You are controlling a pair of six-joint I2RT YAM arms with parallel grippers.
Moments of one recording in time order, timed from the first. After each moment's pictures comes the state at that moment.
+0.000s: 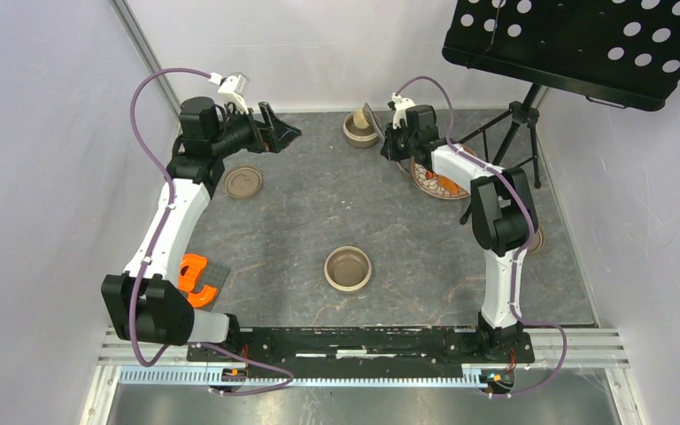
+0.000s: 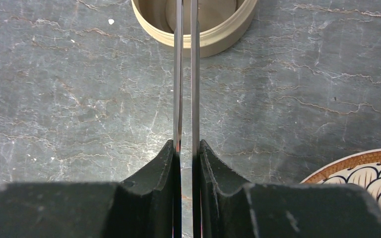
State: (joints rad) left arm -0.10 1.37 1.30 -0.19 0.60 -0.30; right arm 0.32 2.09 1.56 -0.07 -0.20 0.10
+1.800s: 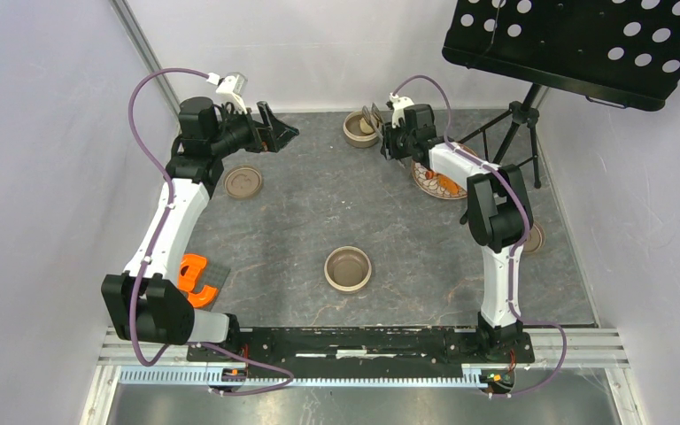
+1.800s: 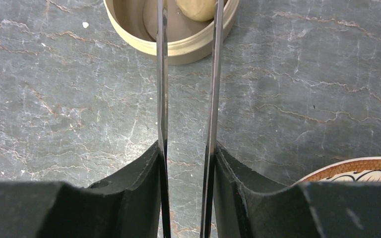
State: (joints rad) left arm -0.09 1.37 1.30 -0.19 0.58 -0.29; right arm 0.32 2.14 1.60 -0.08 -0.14 0.05
